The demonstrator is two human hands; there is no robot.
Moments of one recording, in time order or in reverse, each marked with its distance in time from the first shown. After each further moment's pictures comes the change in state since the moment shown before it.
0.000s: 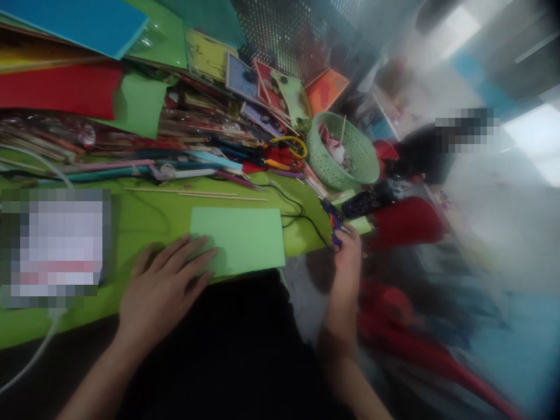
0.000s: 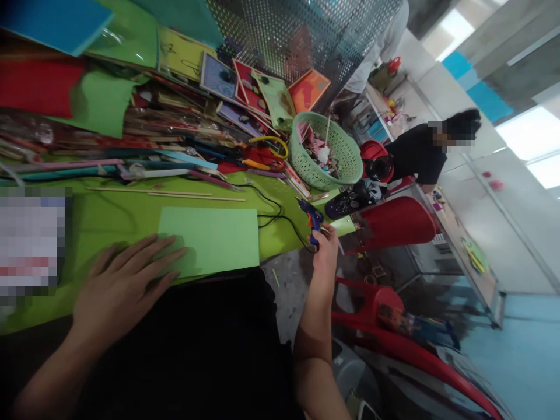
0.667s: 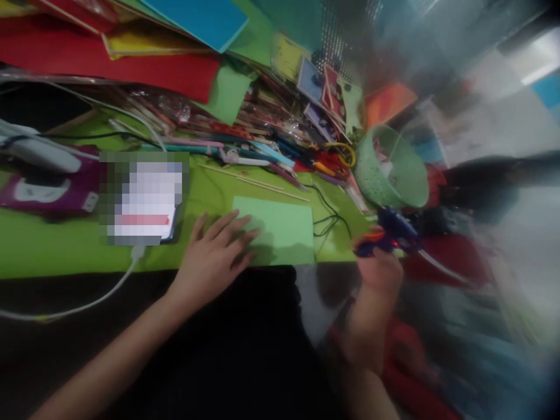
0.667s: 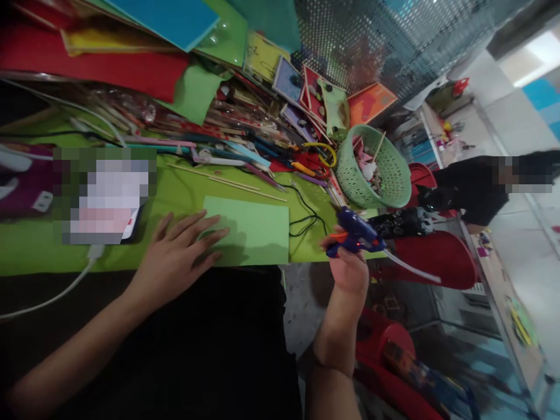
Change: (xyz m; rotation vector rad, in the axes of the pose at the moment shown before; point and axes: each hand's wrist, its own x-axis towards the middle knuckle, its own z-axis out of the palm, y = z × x) left_hand 0.002 0.008 -0.006 0.086 0.039 0.025; right_hand -0.034 -0.050 0.026 -0.064 -0.497 -0.229
